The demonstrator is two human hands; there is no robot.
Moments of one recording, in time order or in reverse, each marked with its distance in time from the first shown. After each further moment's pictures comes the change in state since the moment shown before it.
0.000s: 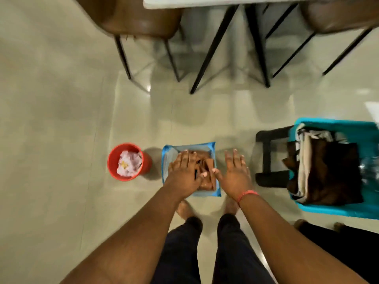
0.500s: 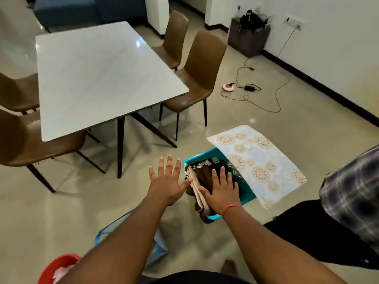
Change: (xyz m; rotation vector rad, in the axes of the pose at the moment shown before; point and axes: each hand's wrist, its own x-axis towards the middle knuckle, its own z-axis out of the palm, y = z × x) left_hand -0.062 0.299 -0.104 0.422 0.257 0.476; right_hand -0.189 0.157 -0.168 0.067 0.417 0.416
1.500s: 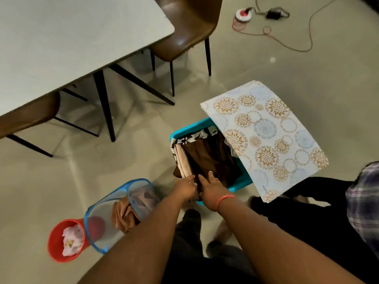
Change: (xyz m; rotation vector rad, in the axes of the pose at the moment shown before) left_hand 0.101 0.111 0.136 -0.779 -0.554 -0.542; right_hand 0.106 0.077 0.063 0.014 -0.630 -0.133
